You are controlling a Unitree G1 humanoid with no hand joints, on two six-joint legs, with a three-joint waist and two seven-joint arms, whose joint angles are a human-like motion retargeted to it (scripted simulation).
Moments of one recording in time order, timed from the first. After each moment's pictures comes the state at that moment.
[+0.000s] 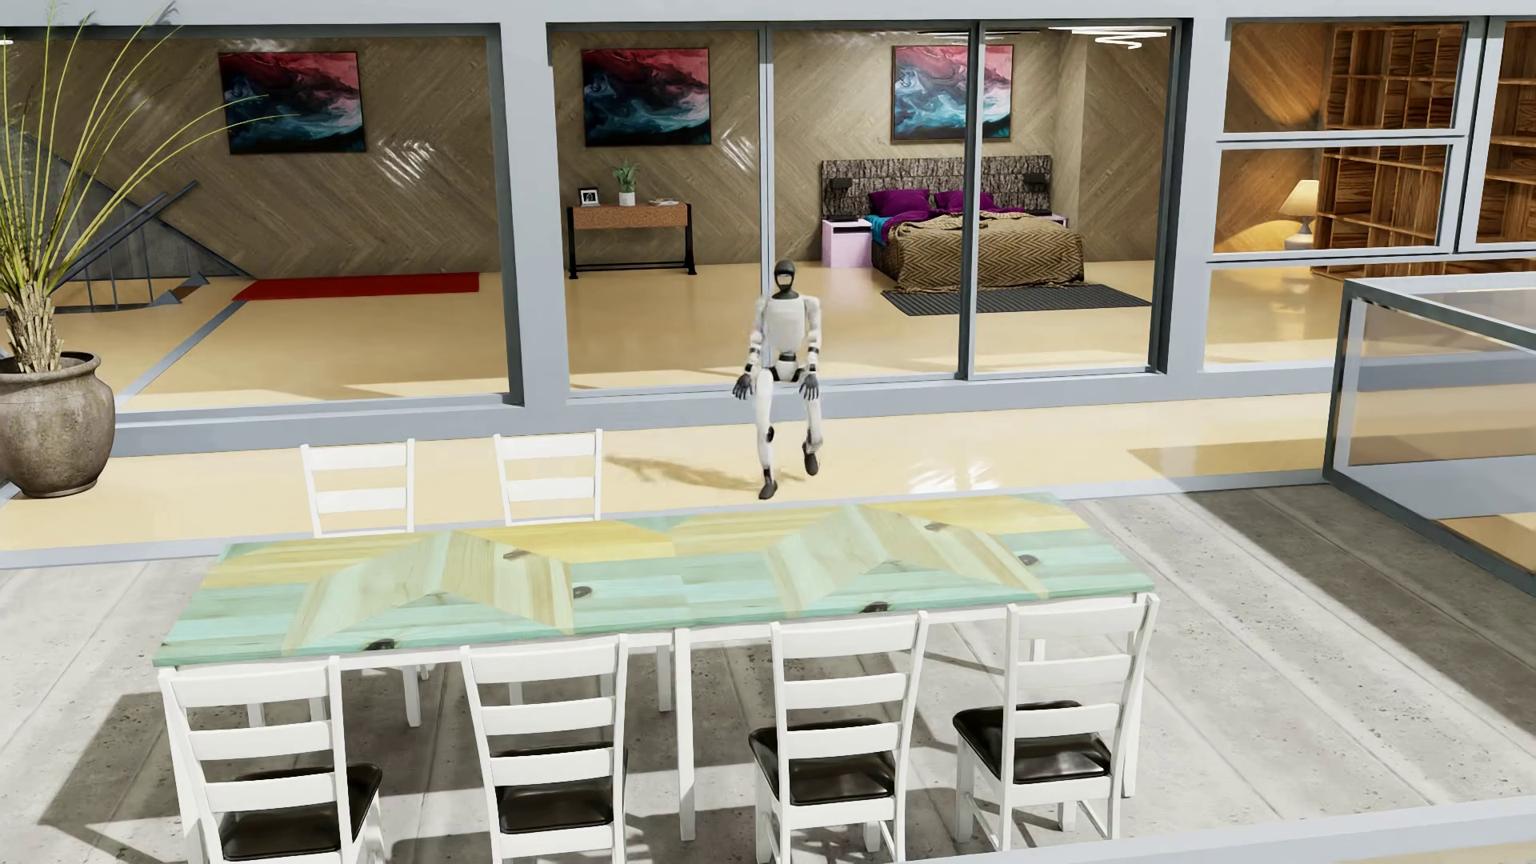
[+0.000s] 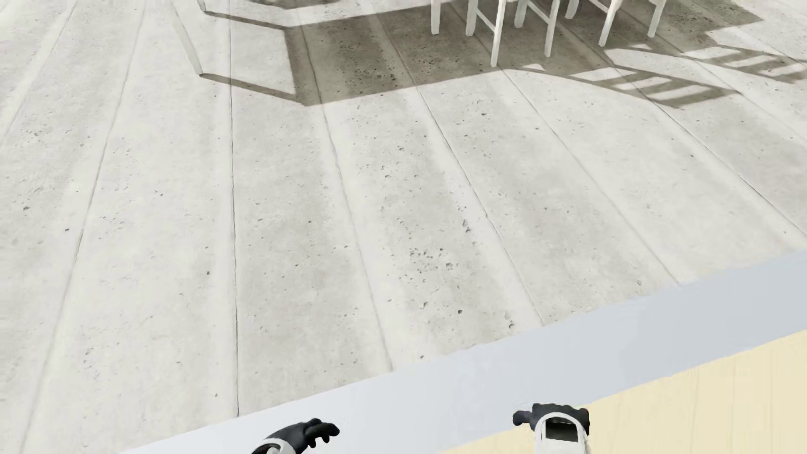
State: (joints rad) body -0.17 -0.16 -0.03 0.27 -0.01 0.08 0.18 -0.26 0.19 1.30 0.42 0.00 -0.12 -0.02 -0.09 0.03 -0.11 0.09 -0.05 -0.20 -0.04 0.77 0.88 1.06 -1.58 0.18 0.24 -0.10 0.17
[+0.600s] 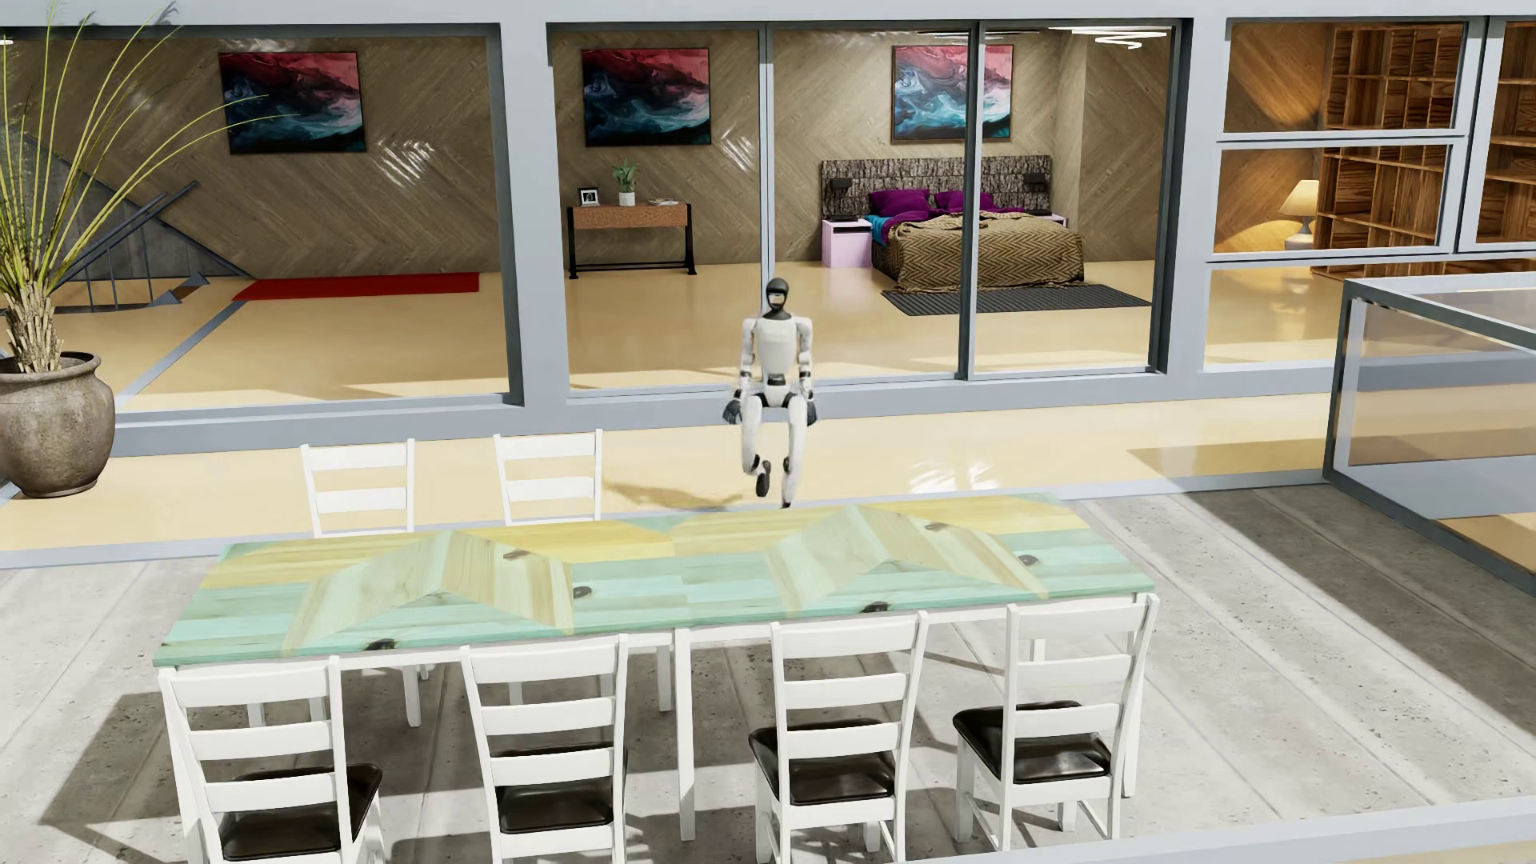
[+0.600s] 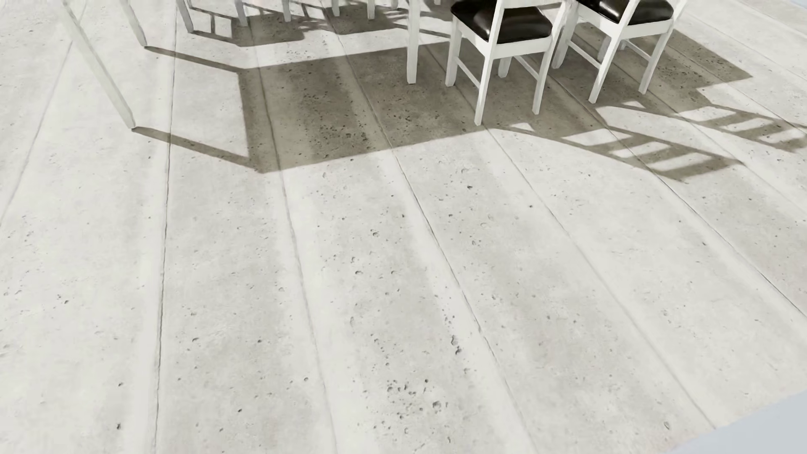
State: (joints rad) body -0.27 0.02 0.04 0.07 -0.13 -0.04 0.45 -0.07 0.17 0.57 1.18 0.31 0.04 -0.19 0.14 -0.08 -0.06 0.17 0.09 0.16 0.12 0.84 0.98 0.90 -1.34 0.28 0.43 -0.05 0.27
